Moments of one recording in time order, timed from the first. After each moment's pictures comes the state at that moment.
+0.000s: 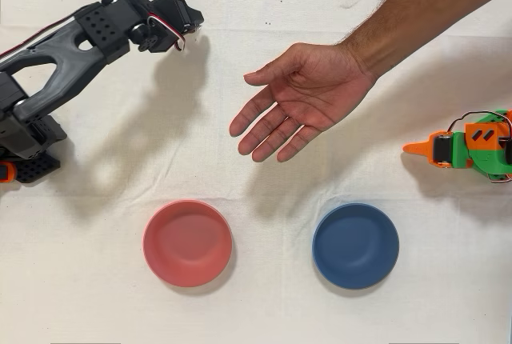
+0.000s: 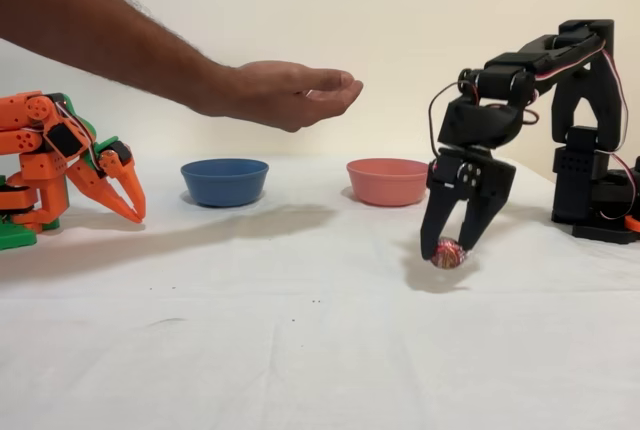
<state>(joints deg) -37.6 74.2 83.2 56.1 19.2</state>
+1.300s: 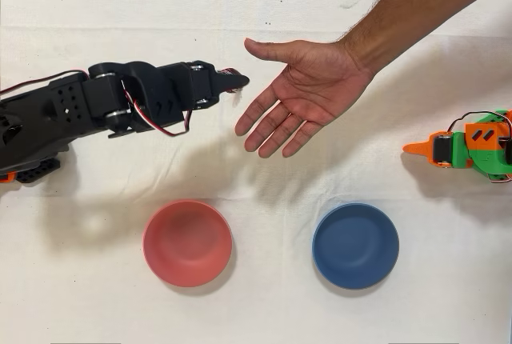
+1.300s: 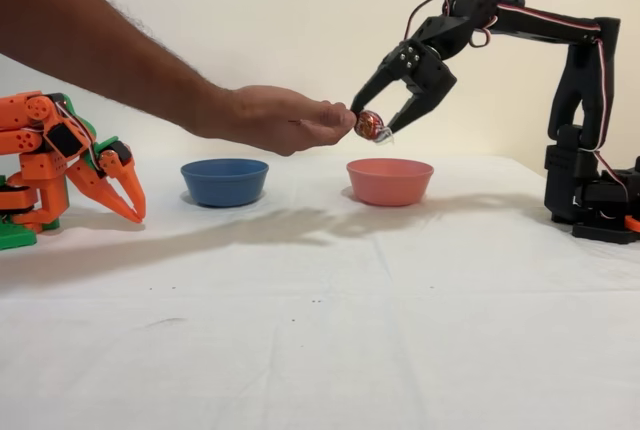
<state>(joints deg) -14.5 91.6 78.0 57.7 12.8</state>
